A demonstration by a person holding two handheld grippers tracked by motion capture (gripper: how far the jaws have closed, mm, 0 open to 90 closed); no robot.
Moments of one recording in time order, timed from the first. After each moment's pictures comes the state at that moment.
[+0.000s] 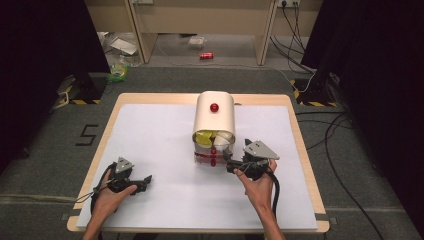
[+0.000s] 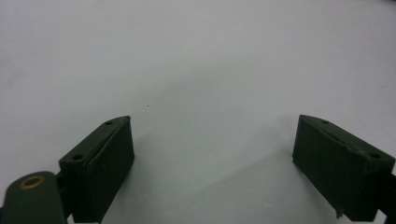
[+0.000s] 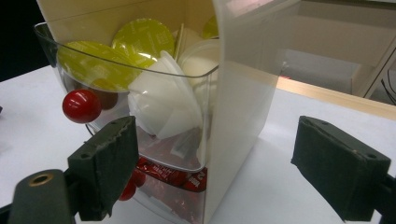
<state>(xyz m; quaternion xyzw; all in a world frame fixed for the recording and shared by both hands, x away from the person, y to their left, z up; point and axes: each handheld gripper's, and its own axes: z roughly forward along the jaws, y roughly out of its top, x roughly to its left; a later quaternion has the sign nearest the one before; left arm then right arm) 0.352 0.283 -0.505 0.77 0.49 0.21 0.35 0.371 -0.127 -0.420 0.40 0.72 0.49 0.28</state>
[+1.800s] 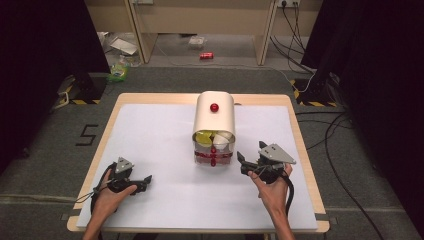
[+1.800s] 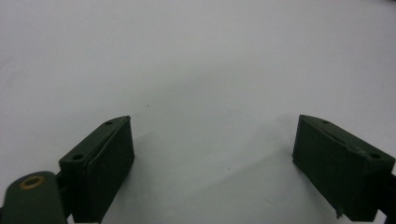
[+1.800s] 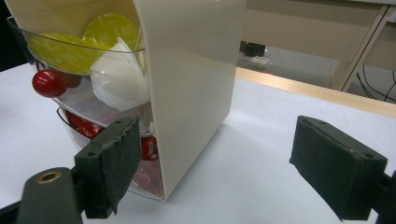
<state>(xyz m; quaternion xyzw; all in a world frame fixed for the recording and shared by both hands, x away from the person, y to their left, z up) 0.352 0.283 -0.505 0.77 0.49 0.21 0.35 0.359 -0.164 -0.416 0.42 0.71 0.48 0.30</state>
